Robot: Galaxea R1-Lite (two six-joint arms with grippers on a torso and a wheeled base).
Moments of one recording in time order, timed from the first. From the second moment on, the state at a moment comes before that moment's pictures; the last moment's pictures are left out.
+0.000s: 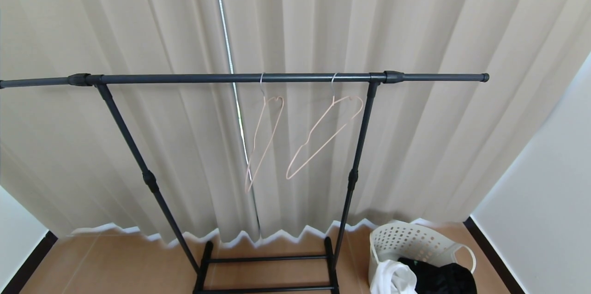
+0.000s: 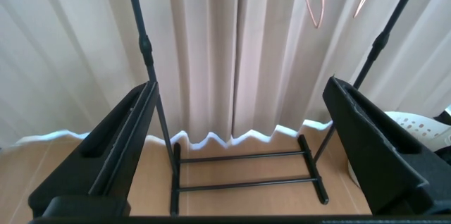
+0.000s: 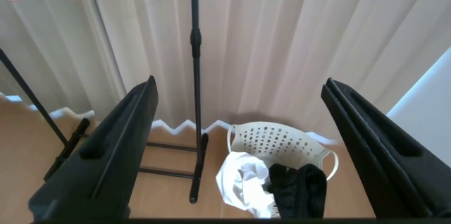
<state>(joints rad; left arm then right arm) 0.00 0.00 -0.01 0.02 -0.04 0.02 0.00 0.00 -0.04 0.08 0.11 -0.01</state>
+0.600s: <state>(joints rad) 0.00 0.00 -0.01 0.02 -0.04 0.01 0.00 0.00 -0.04 0.08 0.11 -0.01</state>
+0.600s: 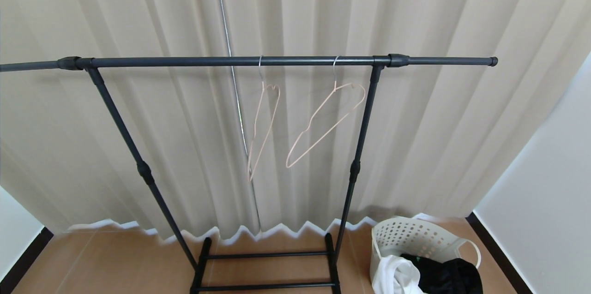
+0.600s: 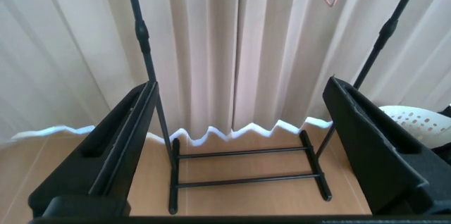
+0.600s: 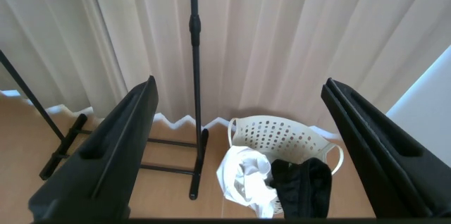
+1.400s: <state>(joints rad) 0.00 0.00 -0.01 0.02 -0.04 0.01 0.00 0.00 -0.04 0.08 0.11 -0.01</state>
